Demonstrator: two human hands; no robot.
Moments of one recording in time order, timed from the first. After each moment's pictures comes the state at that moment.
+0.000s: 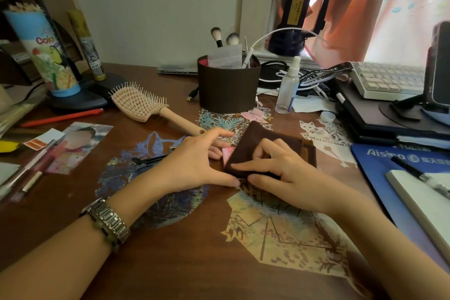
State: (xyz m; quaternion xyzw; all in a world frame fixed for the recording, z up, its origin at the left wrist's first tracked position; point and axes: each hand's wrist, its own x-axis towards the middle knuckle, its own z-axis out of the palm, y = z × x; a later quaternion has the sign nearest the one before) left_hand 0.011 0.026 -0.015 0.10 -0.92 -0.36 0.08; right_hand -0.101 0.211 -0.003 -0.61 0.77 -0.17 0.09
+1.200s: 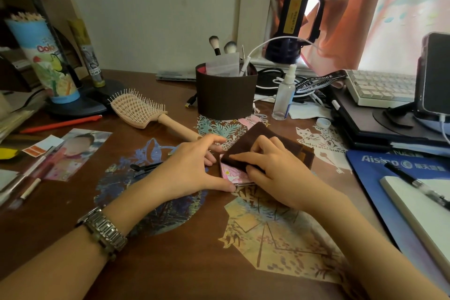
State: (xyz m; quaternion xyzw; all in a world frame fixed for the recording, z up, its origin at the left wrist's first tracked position) left_hand 0.012 0.024 -0.015 0.11 -0.94 -0.32 0.09; right_hand -0.103 0.192 -0.006 -0.57 0.81 -0.12 -0.01
